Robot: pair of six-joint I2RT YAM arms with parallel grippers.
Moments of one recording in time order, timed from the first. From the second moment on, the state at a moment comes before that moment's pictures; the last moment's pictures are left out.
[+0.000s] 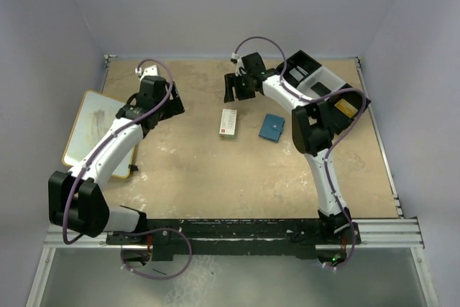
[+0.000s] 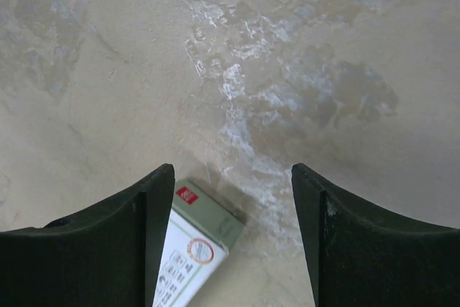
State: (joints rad) left arm -0.29 1.39 1.11 -0.44 -0.23 -0.52; right arm 0.44 2.37 2.01 -0.50 -0.26 0.21
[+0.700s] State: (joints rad) left arm -0.29 1.38 1.07 -0.46 -0.28 -0.52; right arm 0.75 1.80 1.10 -0.44 -0.29 0.14
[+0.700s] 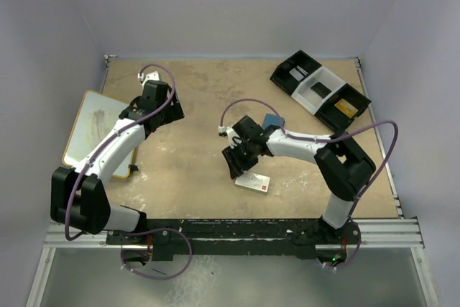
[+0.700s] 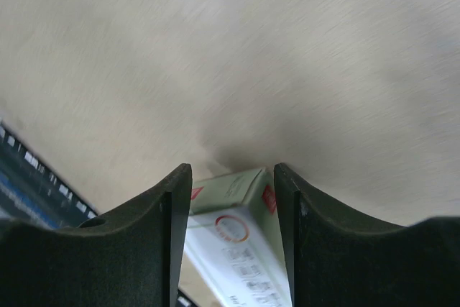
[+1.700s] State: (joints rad) left arm -0.29 1.41 1.05 -0.46 -0.20 -0.52; right arm 0.84 1.44 0.76 -0.51 -0.11 0.51
